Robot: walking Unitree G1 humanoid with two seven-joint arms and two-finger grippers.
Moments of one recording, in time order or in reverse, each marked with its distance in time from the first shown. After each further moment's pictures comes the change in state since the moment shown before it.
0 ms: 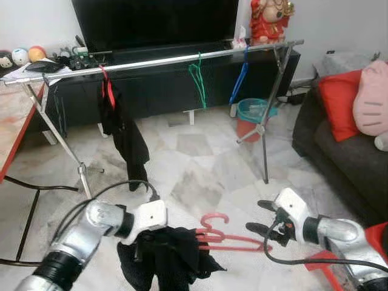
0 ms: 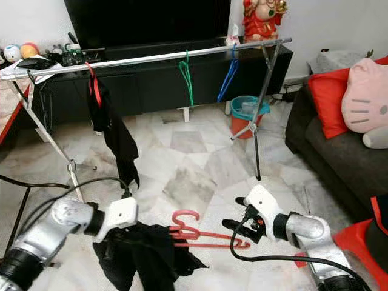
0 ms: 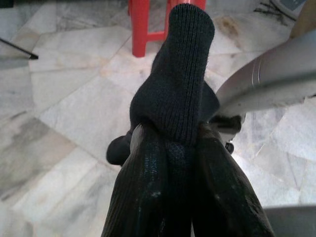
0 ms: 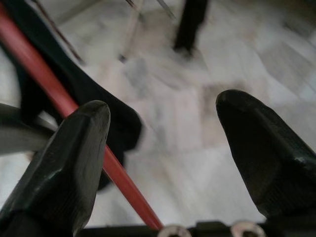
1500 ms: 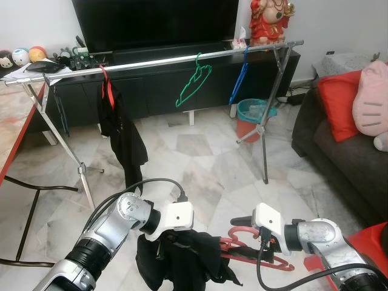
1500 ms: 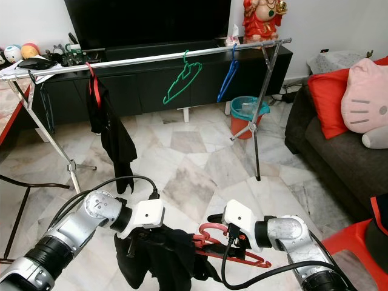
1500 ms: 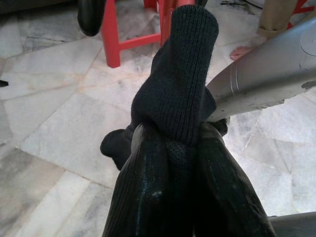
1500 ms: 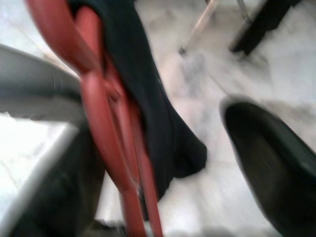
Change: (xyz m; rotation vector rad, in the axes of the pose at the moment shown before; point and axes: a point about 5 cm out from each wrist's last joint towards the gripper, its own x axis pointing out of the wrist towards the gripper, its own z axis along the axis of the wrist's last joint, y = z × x) left arm 0.027 0.005 0.024 0.100 0.004 -0.144; right arm 0.030 0.018 -0.013 -0.131 0.109 0.249
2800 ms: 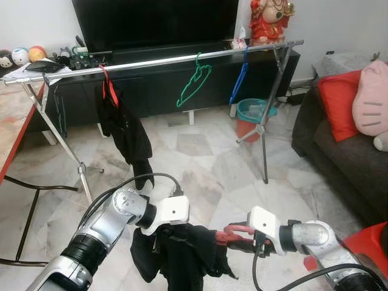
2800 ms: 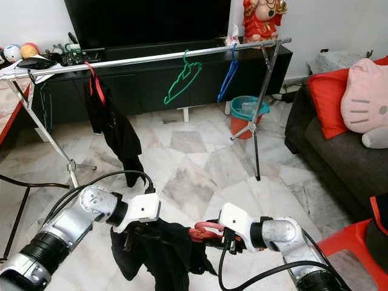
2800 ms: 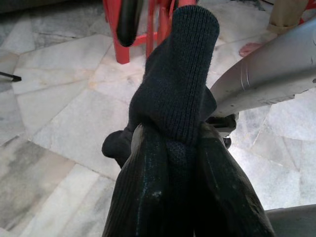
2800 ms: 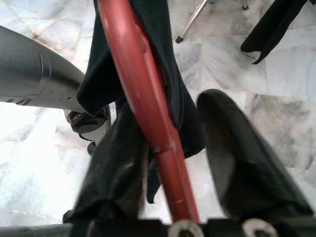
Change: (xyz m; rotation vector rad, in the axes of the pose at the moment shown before) left arm -0.012 0.007 0.001 0.007 0.012 0.034; right arm 0.013 0.000 -0.001 -0.034 0.003 -0.051
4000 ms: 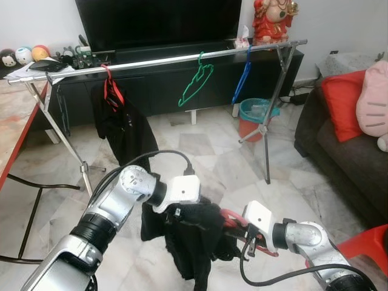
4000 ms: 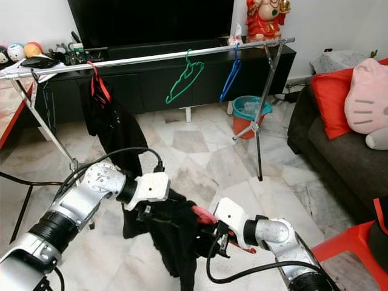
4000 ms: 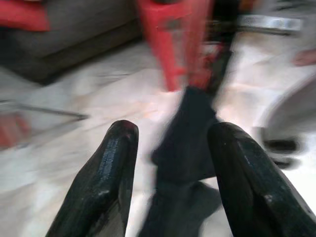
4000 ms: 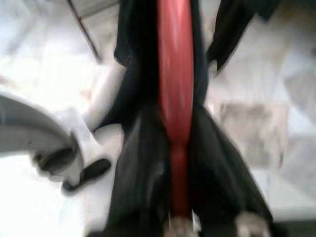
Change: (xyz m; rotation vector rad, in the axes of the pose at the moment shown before) left arm -0.010 0.042 0.045 0.223 -0.078 0.195; right arm 0.009 -0.004 0.005 0.036 -0.066 -0.168
